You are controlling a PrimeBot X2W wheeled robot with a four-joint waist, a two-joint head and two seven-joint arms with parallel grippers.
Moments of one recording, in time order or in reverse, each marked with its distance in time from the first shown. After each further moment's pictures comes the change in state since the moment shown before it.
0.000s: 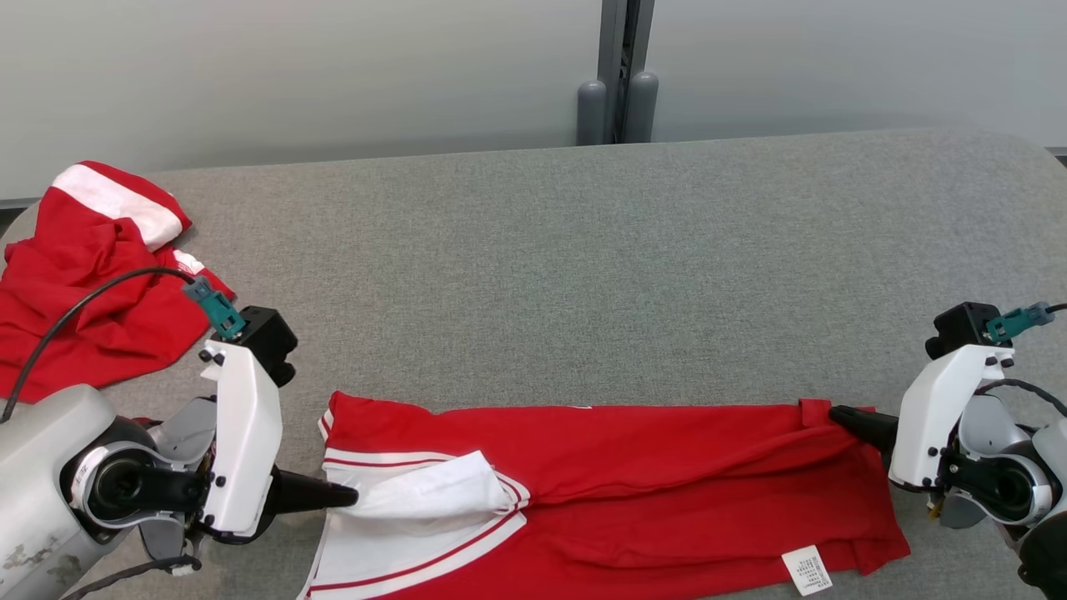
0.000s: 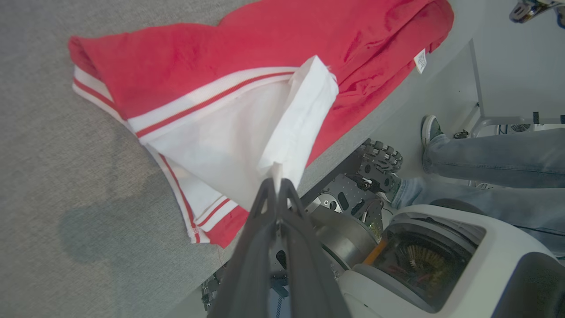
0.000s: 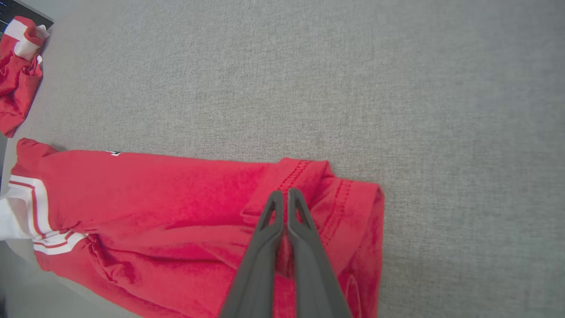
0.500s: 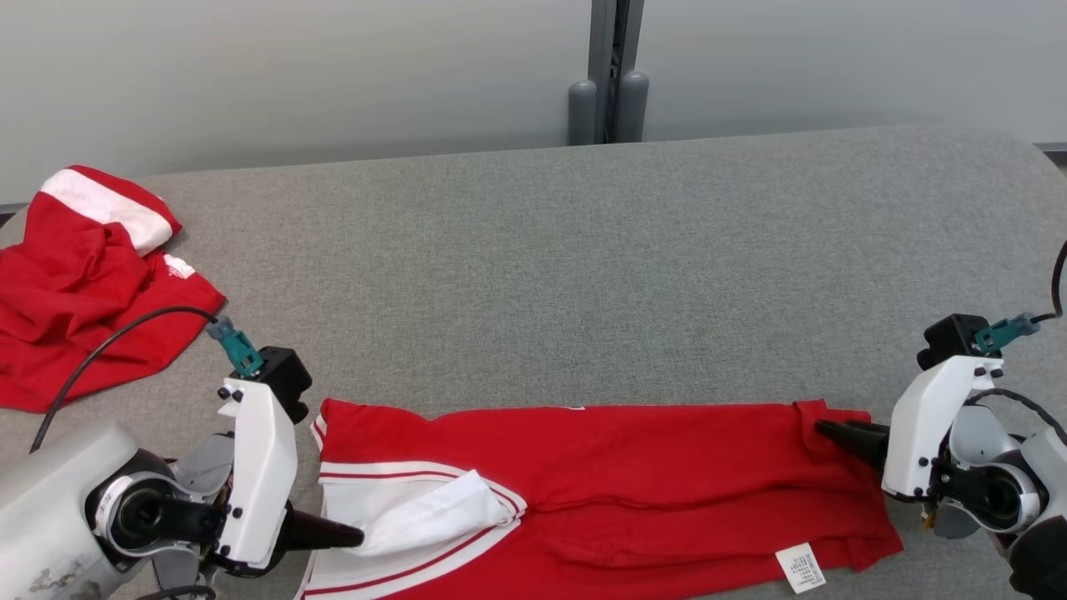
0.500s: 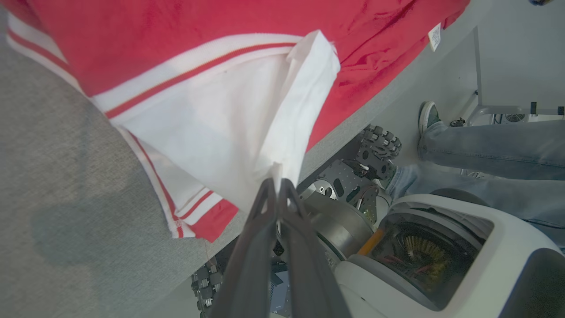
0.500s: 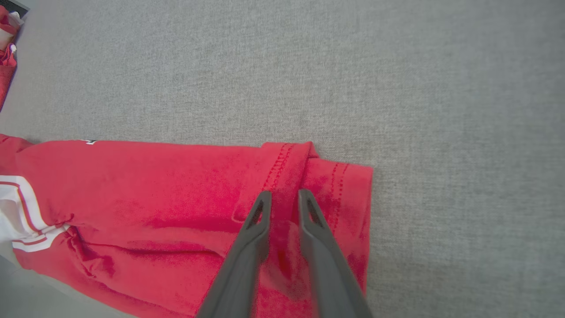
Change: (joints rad) left arm 0.044 -0.024 -0.028 0.021 -0.002 0.010 0.009; right arm 0.000 0.015 0.015 0.035 -0.027 0.000 -0.001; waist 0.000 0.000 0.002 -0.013
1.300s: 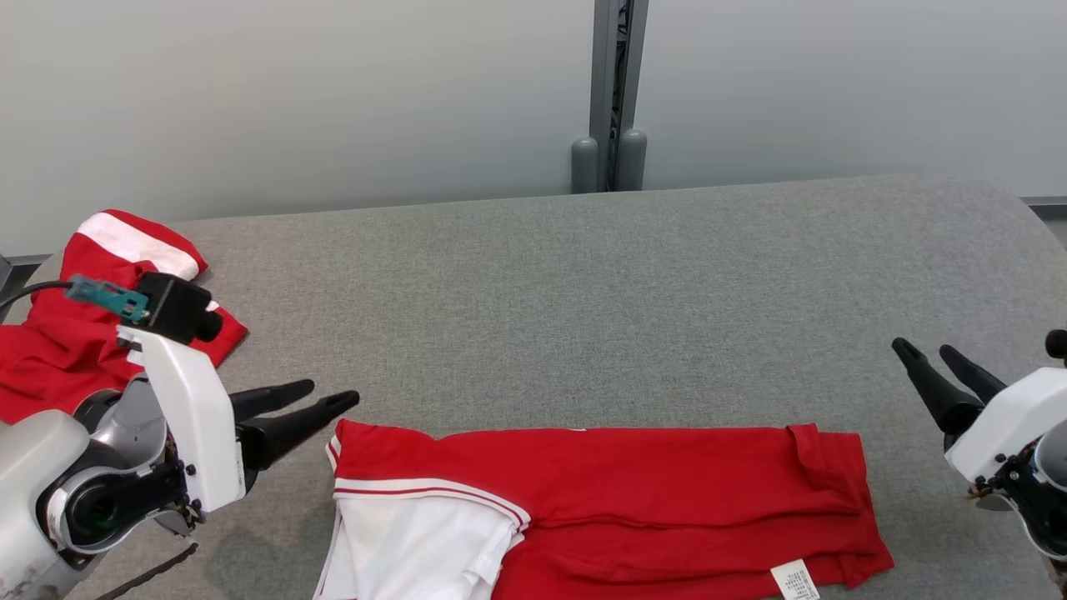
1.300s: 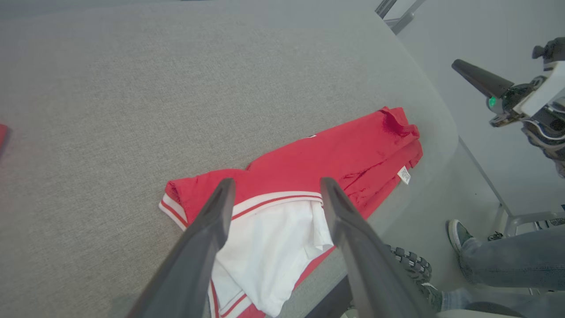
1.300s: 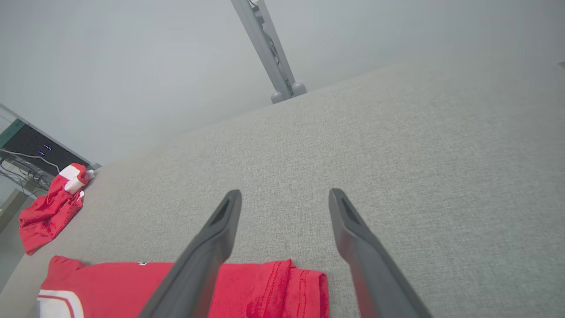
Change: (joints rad) left arm 0.067 0.039 0.150 -0.028 0.115 -0.024 -0.429; right arm 0.135 -0.026 -0.208 -0.120 -0.049 0.000 -0.378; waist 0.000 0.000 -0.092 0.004
